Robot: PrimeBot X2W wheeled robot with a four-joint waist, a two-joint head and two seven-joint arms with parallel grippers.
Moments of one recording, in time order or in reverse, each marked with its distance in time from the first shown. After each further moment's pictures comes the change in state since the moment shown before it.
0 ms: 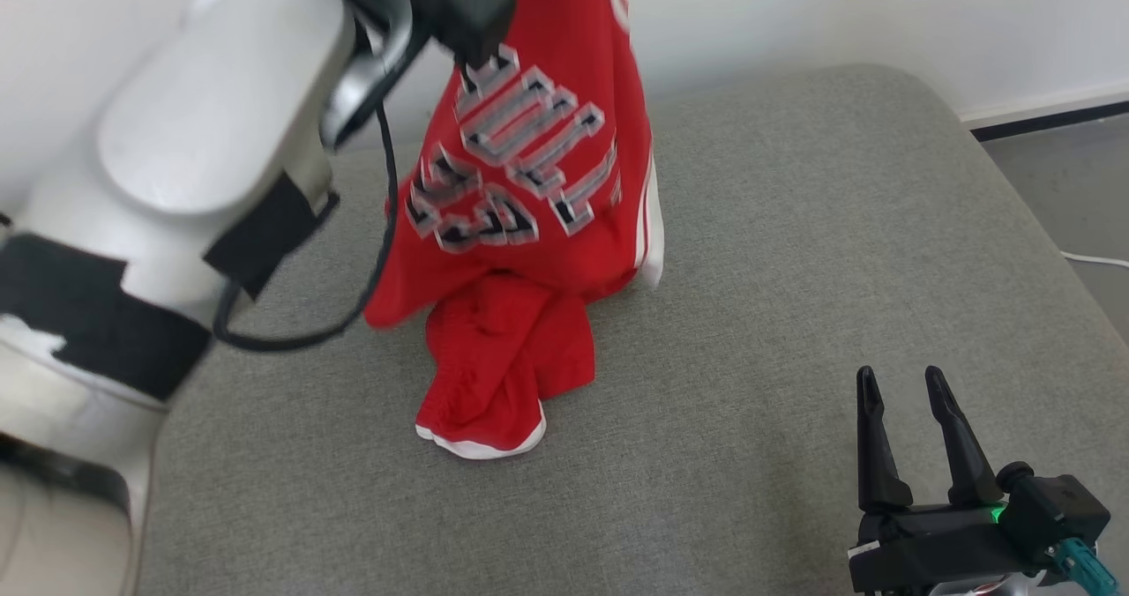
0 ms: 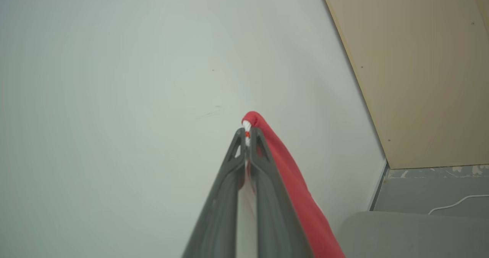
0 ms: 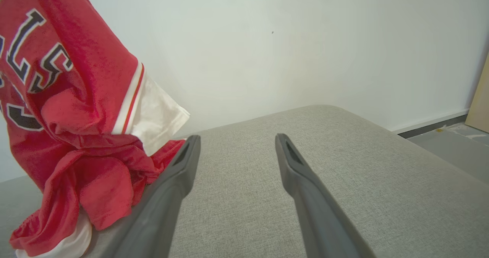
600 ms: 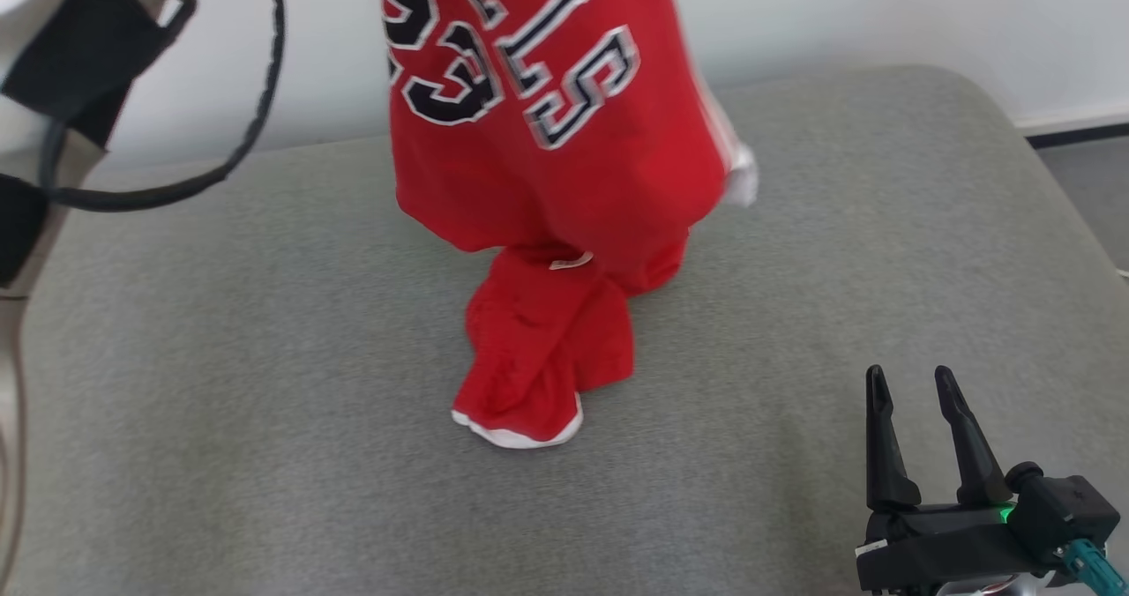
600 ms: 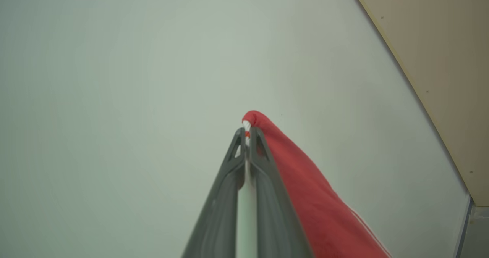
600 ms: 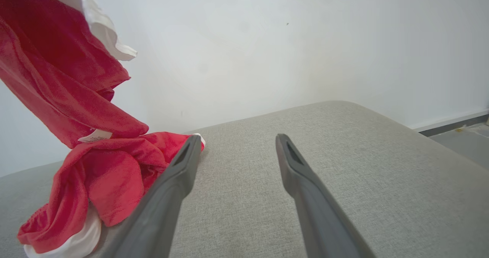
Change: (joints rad) left arm -0.257 0.053 0.050 0.082 -0.020 0.000 -0.032; right arm 0.002 0.000 -0.014 -0.002 0.001 0.000 0.000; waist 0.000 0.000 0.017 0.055
